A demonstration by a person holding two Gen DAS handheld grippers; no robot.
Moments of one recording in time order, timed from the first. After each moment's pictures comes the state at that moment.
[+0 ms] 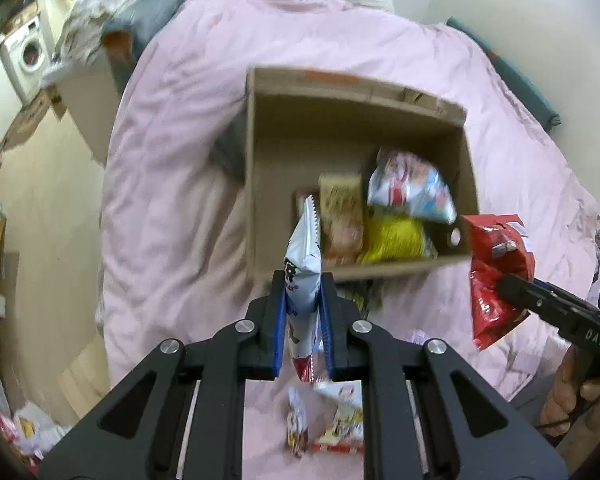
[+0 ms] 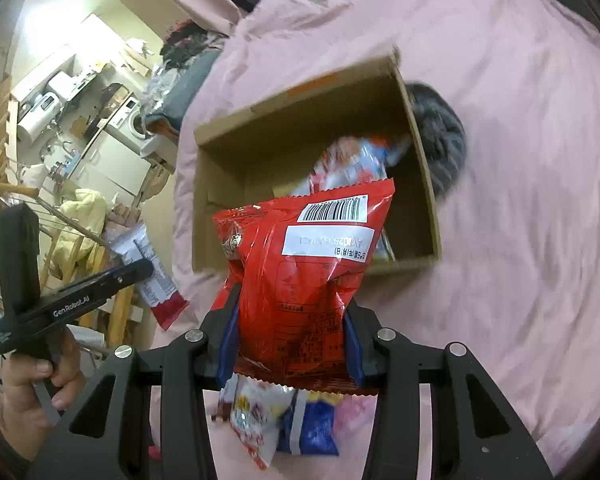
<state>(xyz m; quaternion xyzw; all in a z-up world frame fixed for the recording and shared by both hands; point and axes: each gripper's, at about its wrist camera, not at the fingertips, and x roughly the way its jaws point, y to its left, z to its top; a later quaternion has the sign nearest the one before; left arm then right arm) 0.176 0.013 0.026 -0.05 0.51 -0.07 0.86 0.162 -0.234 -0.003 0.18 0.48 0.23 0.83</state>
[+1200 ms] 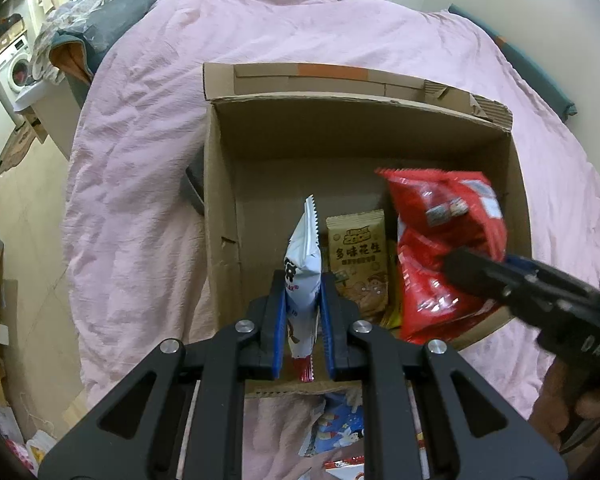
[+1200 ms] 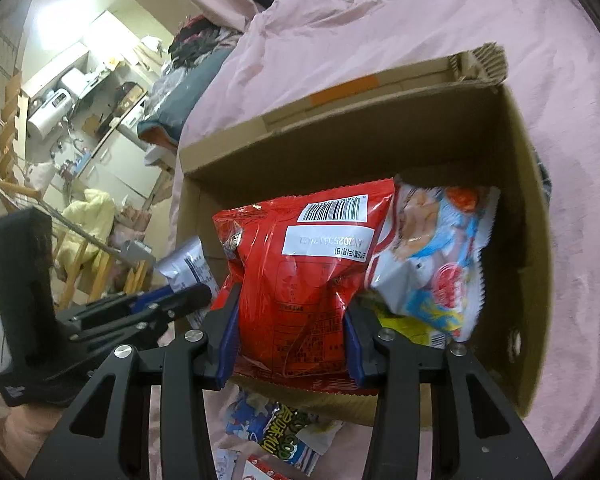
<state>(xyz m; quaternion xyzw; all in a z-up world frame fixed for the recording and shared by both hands) 0.255 -0.002 -0.031 -0.02 0.52 -0.07 0.85 0.249 -0.181 -0.049 0.18 0.47 0.26 0.82</state>
